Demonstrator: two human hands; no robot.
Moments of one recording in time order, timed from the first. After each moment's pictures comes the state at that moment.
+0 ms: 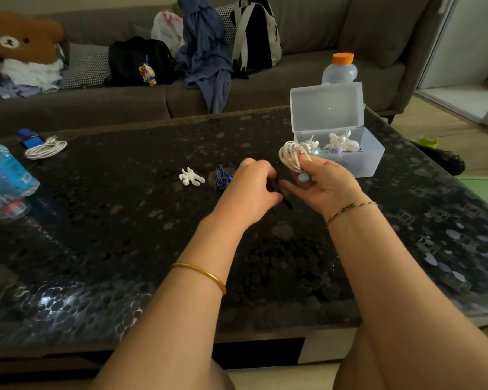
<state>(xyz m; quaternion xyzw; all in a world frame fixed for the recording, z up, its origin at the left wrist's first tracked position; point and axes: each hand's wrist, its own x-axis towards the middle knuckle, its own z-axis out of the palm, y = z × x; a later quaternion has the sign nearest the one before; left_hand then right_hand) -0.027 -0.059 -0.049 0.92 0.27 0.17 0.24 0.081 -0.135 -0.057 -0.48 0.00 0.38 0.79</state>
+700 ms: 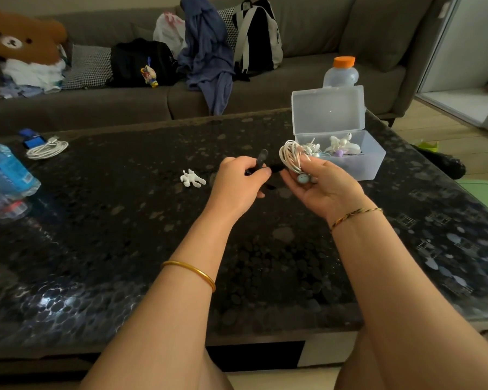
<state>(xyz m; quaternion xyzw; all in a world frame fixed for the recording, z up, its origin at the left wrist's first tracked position) -0.029 -0.040 -0.053 0.82 0.31 0.25 0.41 0.073 -0.139 -0.047 -0.40 0.00 0.41 0.82</state>
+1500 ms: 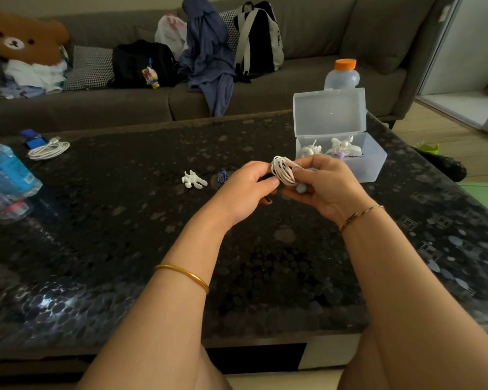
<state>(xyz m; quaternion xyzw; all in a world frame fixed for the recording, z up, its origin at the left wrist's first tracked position) -0.041 -0.048 -0.045 0.83 0.21 0.15 0.49 0.071 -0.147 -0.044 -0.61 -0.20 0.34 0.69</state>
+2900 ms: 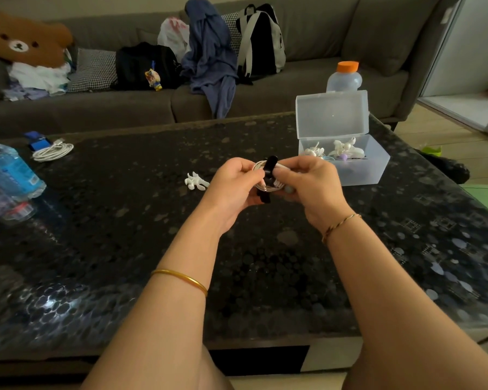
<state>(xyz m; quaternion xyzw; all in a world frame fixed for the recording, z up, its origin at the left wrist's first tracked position) -0.047 -0.046 -0.036 0.65 0.30 0.23 0.66 0.048 -0.134 -0.045 -0.63 -0.26 0.24 0.69</state>
